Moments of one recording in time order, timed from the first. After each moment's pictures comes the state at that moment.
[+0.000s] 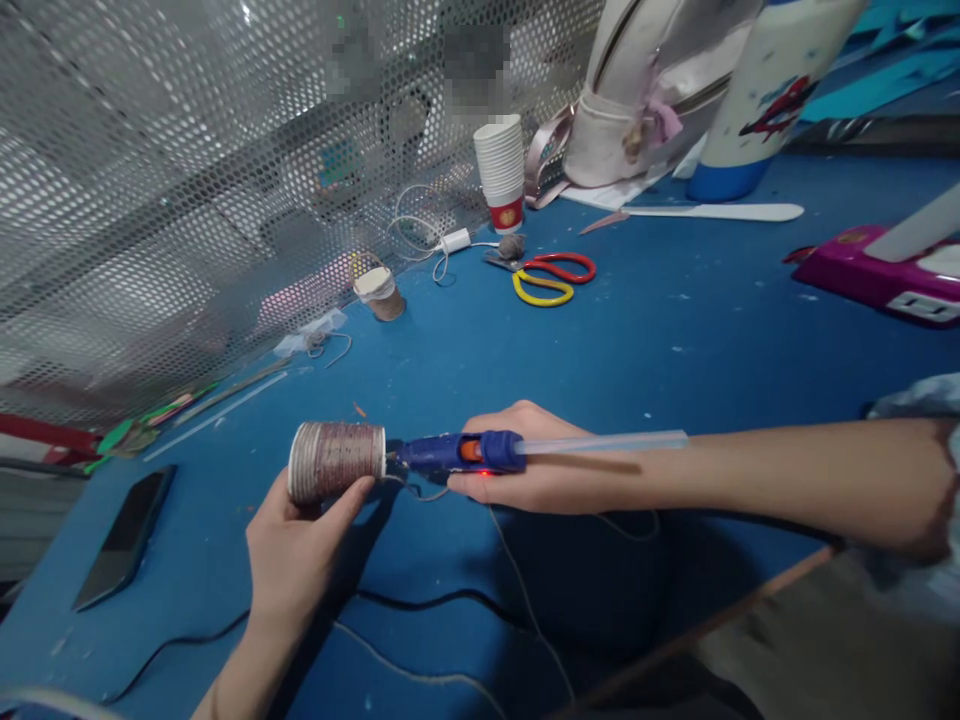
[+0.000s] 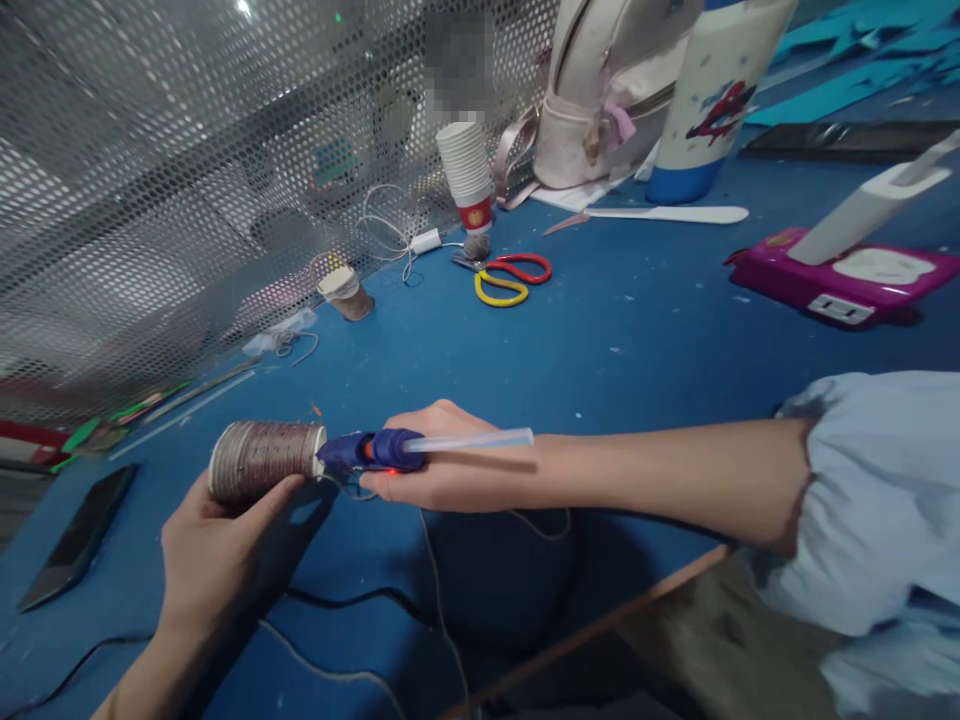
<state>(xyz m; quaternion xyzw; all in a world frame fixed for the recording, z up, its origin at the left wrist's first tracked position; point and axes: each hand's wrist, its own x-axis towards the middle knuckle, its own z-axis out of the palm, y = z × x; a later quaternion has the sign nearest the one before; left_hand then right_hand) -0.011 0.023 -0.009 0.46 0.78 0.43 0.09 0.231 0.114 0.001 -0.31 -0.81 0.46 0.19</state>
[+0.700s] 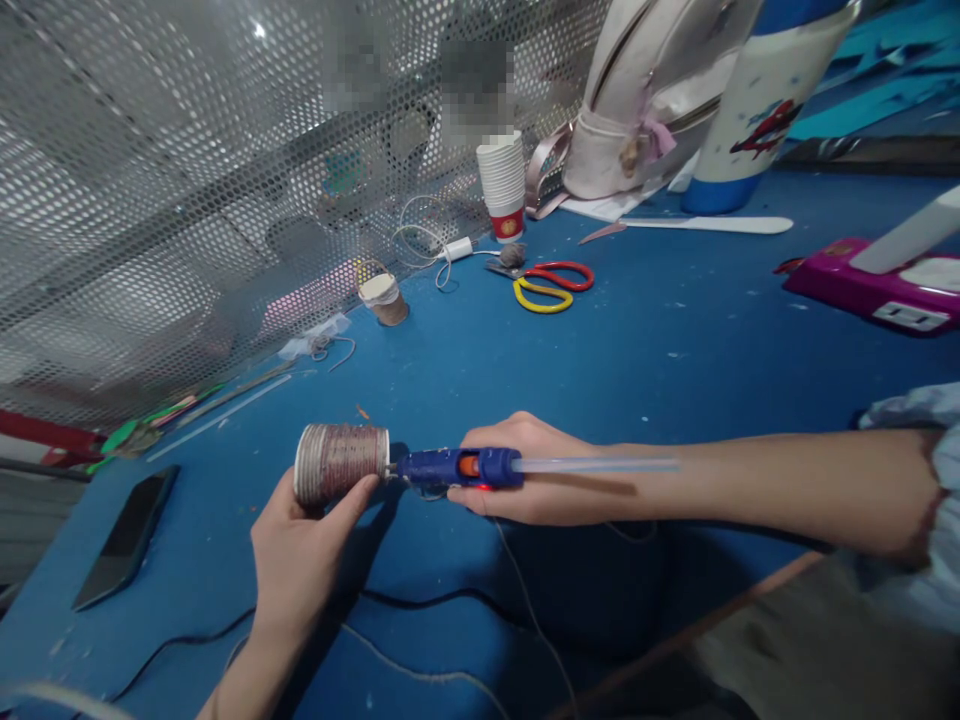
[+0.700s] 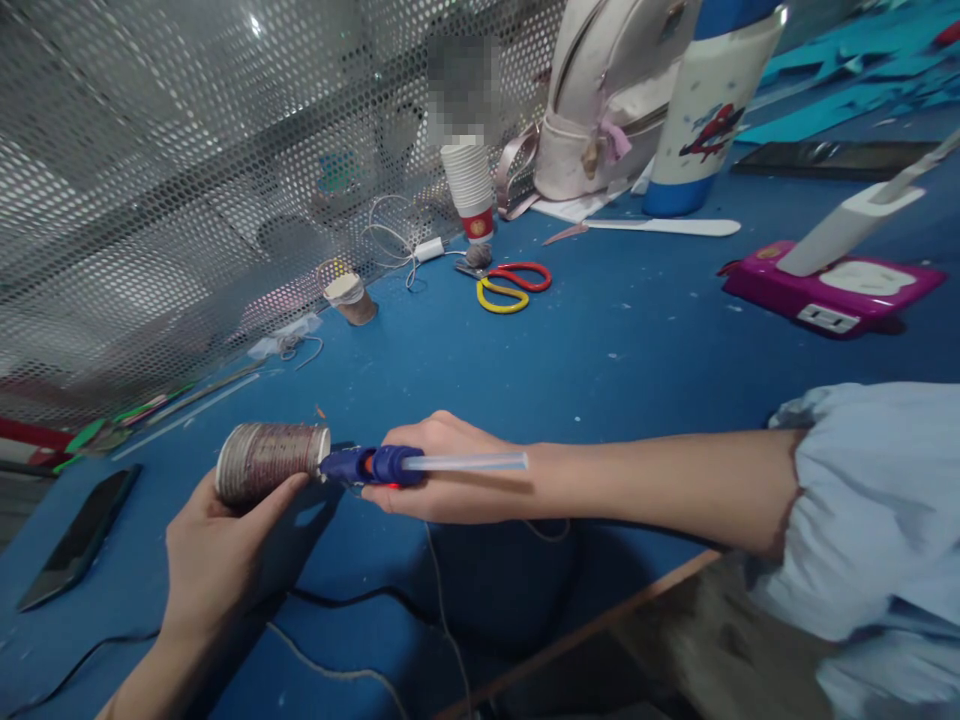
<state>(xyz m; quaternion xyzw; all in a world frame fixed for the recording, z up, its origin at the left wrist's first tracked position) -0.001 0.025 -0.003 0.45 0.77 0.44 0.10 0.229 0.111 -0.006 -0.25 -0.84 0.43 0.23</state>
